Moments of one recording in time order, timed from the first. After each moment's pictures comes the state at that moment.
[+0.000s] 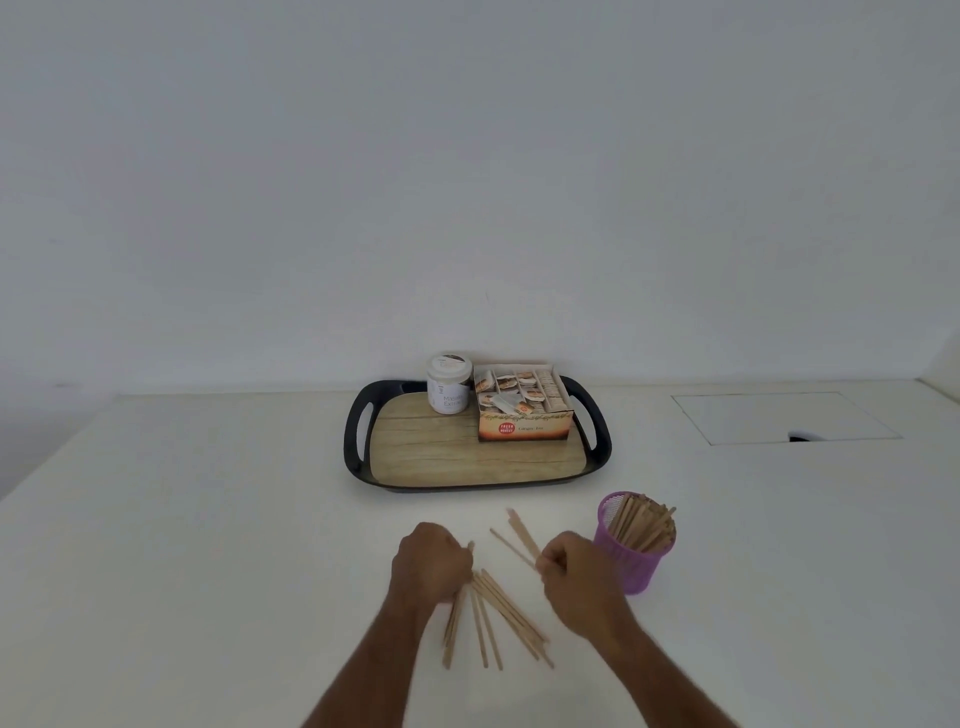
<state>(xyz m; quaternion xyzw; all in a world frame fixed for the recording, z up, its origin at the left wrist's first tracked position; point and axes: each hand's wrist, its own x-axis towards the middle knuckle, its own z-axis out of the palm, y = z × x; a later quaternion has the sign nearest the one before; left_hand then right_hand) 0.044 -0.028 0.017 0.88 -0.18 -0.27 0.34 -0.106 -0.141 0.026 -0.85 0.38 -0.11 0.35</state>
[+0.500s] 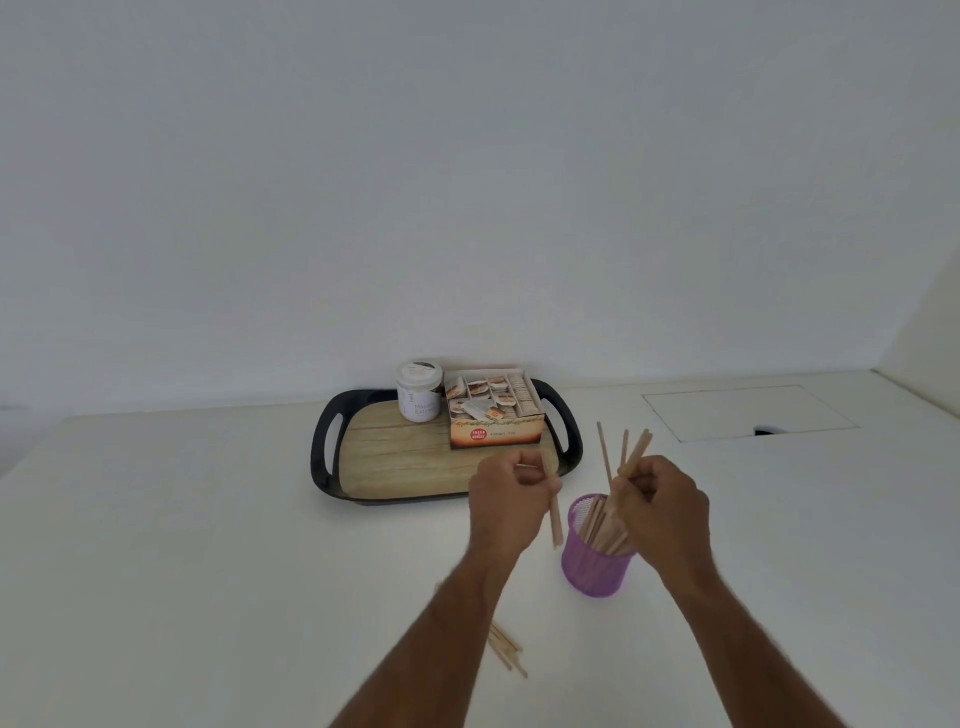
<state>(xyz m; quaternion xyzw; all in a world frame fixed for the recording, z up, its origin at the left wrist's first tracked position) -0.018 -0.119 0.089 0.71 -0.26 -0.23 0.62 -0.152 -0.218 0.096 -0.76 0.44 -0.37 0.30</state>
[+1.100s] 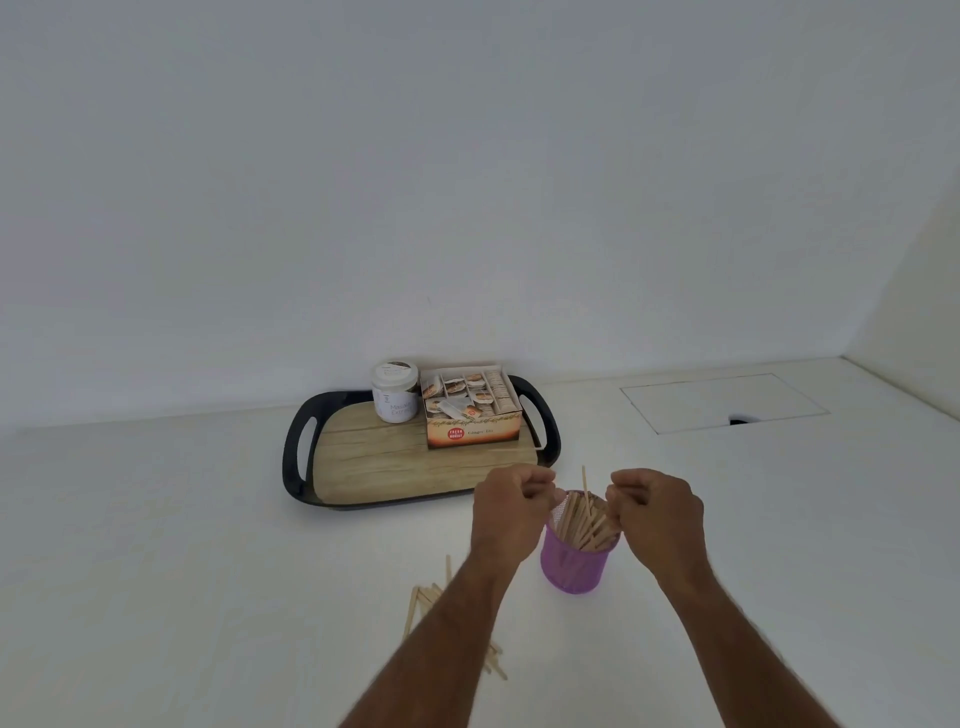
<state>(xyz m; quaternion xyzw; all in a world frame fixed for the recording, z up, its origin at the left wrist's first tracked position) -0.034 -0.141 0.071 0.73 -0.34 -0.22 0.55 -0.170 -0.236 0.083 -0.76 0.48 -0.32 0.31</state>
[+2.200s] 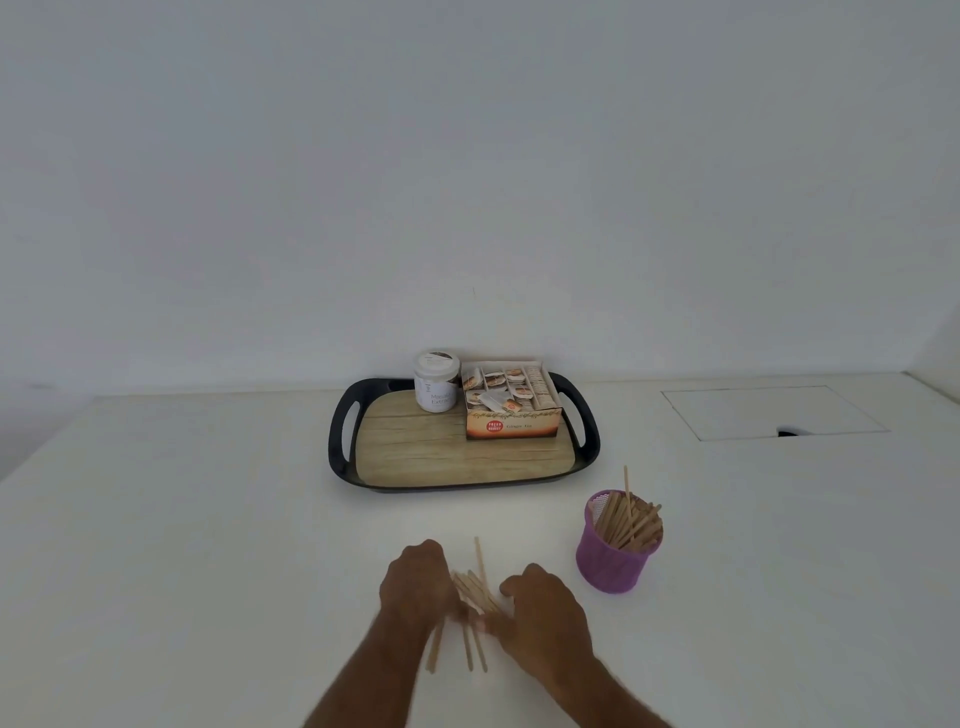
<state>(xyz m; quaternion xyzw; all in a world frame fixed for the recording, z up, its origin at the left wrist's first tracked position) 0.035 -0.031 0.007 0.92 -0.25 -0.26 0.13 -0.103 -0.118 -0.008 -0.92 0.33 -0.02 0.20</state>
